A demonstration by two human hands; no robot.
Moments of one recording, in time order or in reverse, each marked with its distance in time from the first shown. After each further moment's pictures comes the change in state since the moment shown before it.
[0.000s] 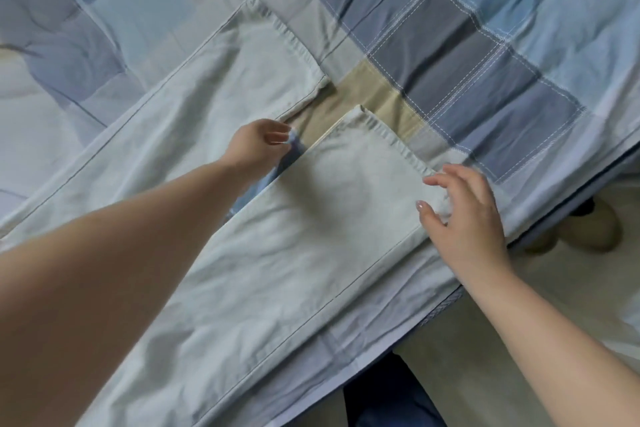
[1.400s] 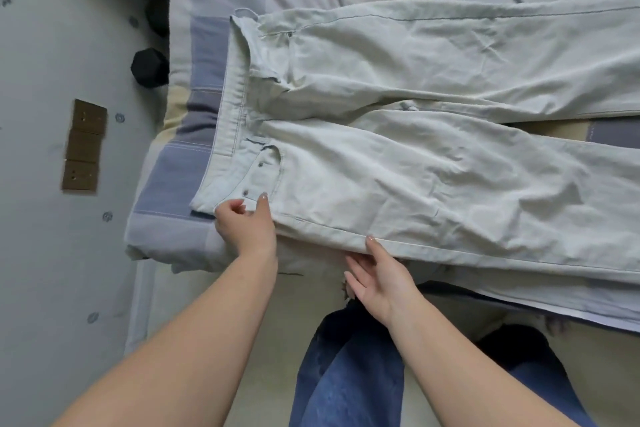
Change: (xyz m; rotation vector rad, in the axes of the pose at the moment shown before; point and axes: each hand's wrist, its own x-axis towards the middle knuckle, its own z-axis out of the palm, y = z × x) left_hand -0.491 -0.518 -0.216 -0.706 1.217 -0.927; right_hand -0.484 -0.322 0.334 0.738 -0.884 1.163
